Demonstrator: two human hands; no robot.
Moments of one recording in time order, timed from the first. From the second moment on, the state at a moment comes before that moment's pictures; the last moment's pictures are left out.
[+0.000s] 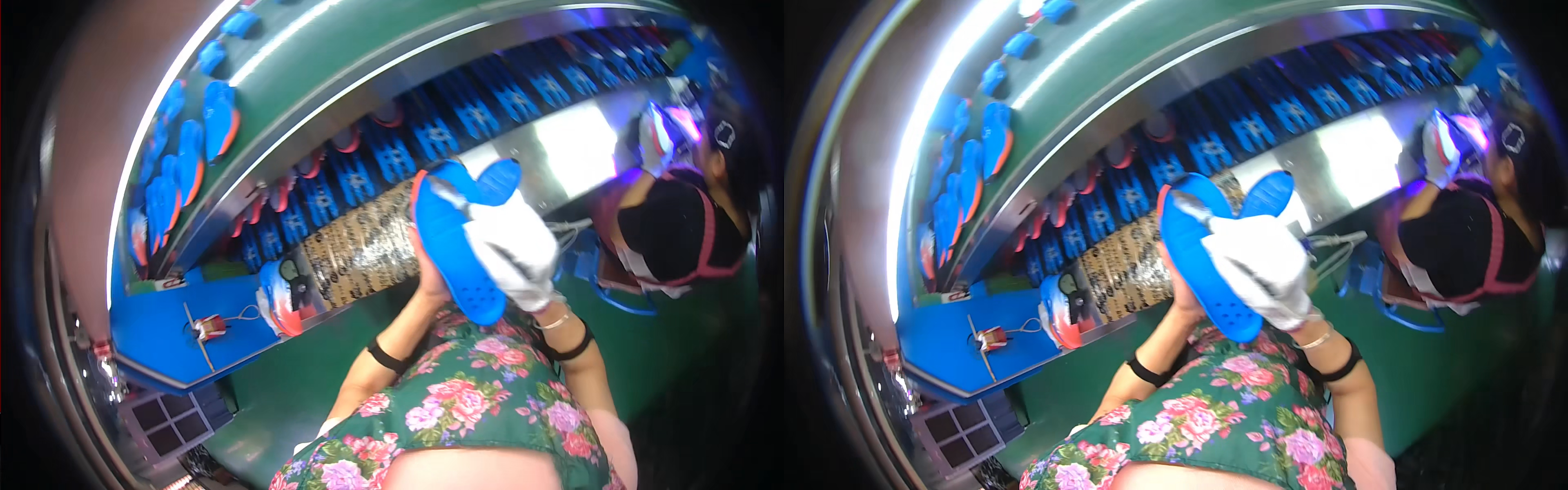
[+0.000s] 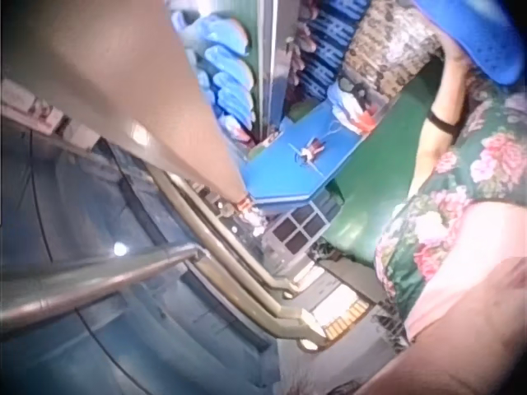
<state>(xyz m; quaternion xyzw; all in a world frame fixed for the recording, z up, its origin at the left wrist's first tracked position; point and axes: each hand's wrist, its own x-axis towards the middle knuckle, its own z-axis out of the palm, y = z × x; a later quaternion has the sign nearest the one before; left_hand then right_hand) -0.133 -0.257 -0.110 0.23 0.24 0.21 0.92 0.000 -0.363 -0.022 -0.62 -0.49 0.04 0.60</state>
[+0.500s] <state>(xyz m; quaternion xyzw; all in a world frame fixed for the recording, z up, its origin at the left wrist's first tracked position) -0.138 -0.231 -0.124 0.28 0.27 0.18 0.90 -0.005 -0.359 -0.027 -0.56 -0.57 0.08 0.60</state>
